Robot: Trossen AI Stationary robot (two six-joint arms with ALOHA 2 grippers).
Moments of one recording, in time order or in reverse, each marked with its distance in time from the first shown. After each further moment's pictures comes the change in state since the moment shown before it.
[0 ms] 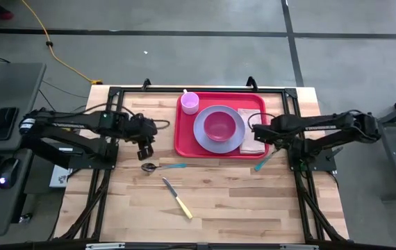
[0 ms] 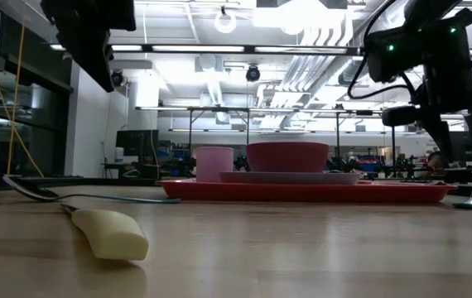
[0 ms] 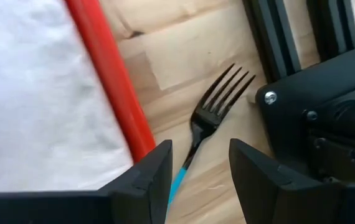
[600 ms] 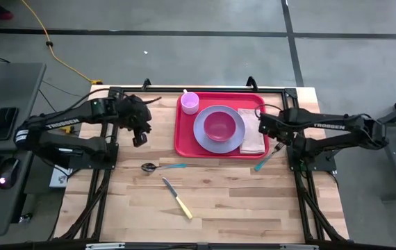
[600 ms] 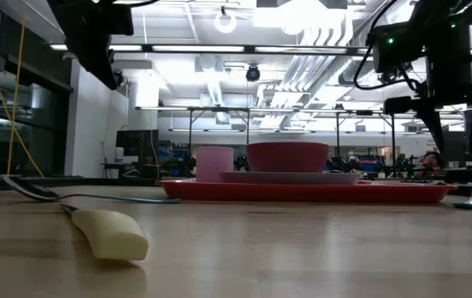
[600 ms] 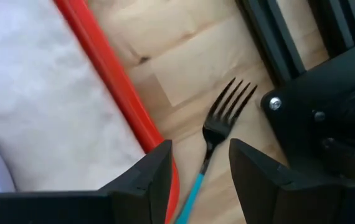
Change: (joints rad) left arm 0.309 -0.089 0.000 -0.013 0.180 0.249; right arm -0.150 -0.123 0.000 0.000 -0.024 -0.018
